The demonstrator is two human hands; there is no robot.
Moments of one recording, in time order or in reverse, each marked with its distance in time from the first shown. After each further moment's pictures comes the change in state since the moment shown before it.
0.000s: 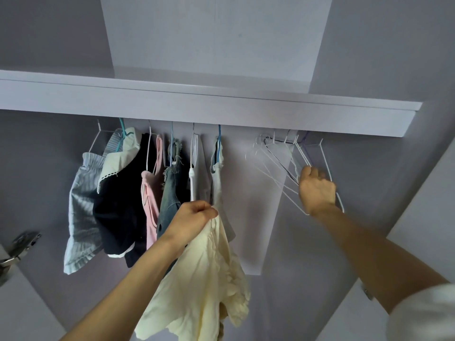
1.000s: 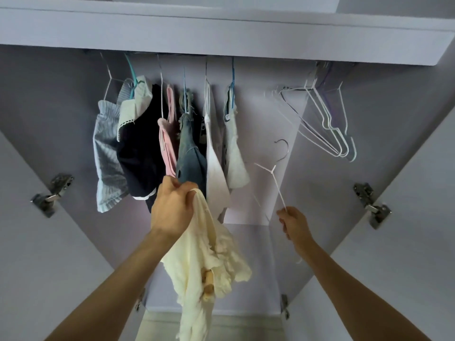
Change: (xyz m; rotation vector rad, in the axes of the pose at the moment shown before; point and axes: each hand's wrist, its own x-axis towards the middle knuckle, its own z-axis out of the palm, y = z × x) left_hand -0.061 -0.092 -0.039 0.751 0.328 0.282; right_hand -0.185 -0.068 0.077 1.406 -0.468 0.613
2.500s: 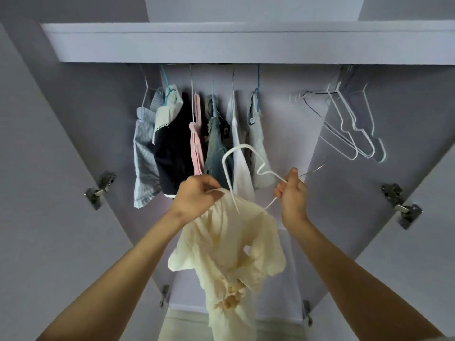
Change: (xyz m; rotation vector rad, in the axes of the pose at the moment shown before) left_hand 0.000 0.008 -0.056 -0.388 -0.241 -0.119; right_hand -0.052 -0.097 0.074 0.471 0.104 -0.260
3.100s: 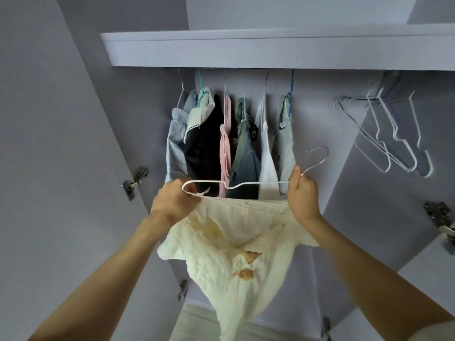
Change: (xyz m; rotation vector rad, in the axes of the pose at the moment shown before) left_hand -0.016 -0.041 -0.060 0.489 0.181 -0.247; right_hand 0.019 0.015 0.025 -0.635 -0.162 -0.562
